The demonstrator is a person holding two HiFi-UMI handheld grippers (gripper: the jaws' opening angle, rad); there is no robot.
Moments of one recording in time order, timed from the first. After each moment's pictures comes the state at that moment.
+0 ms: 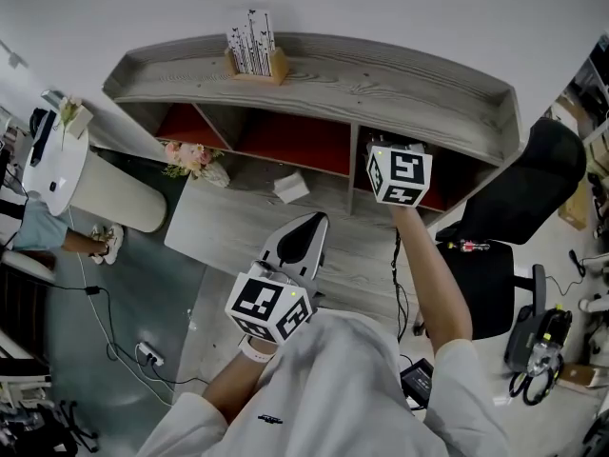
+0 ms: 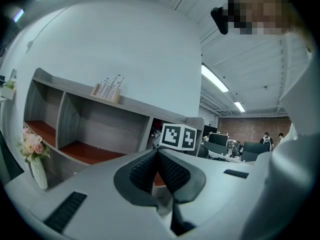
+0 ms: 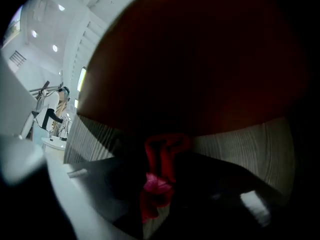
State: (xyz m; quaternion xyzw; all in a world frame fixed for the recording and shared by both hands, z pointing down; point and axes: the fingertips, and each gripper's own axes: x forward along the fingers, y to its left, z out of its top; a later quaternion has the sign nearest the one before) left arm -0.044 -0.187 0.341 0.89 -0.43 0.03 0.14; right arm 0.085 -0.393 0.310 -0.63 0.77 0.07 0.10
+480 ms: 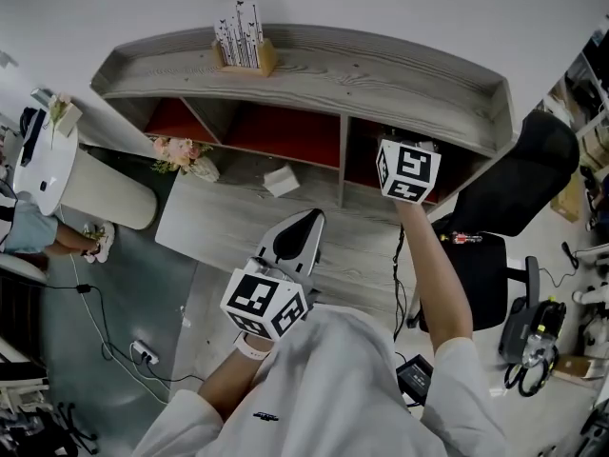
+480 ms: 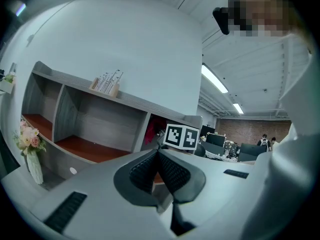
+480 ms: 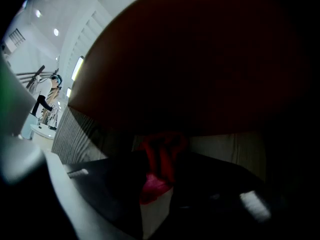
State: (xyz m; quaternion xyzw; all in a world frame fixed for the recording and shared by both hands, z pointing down) left arm -0.036 -0.182 0.350 0.89 -0.42 0.03 0.16; right arm 0.133 -0.385 0.315 -0.67 0.73 0.10 0.08
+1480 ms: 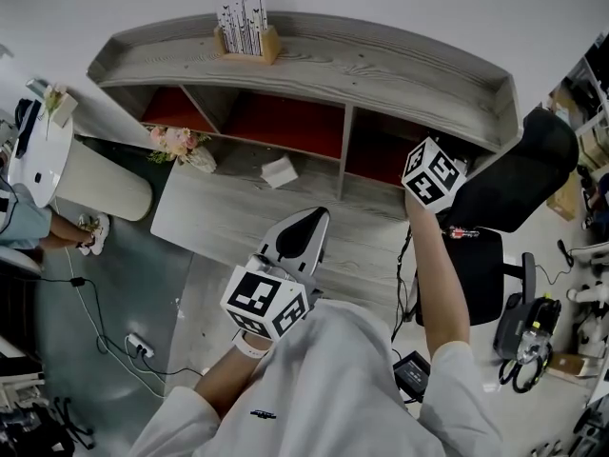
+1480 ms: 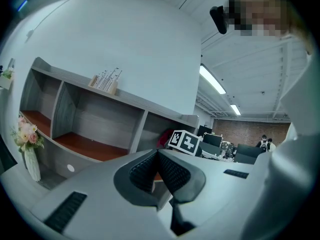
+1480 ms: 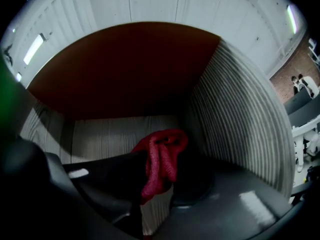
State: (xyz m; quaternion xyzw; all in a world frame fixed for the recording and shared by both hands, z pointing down) left arm -0.033 -0.172 0.354 0.90 -0.40 0.03 0.17; right arm 0.255 -0.342 0.360 -0.84 0.53 0.03 0.12
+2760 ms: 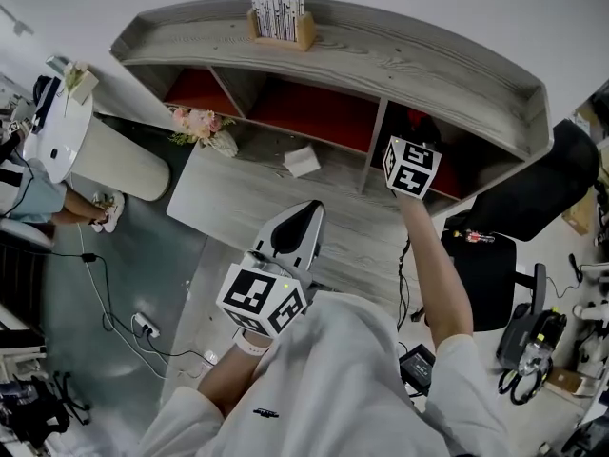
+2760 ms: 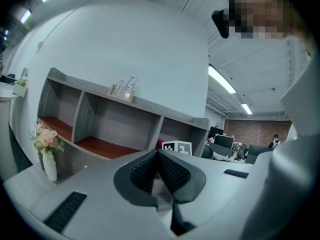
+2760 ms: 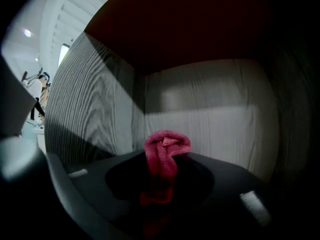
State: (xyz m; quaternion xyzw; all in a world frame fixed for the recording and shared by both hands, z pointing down) left arm -0.082 -0.174 0.351 0.87 -0.46 0.02 0.16; right arm 0.102 -0.403 0.435 -0.69 0.72 -0.05 -0.01
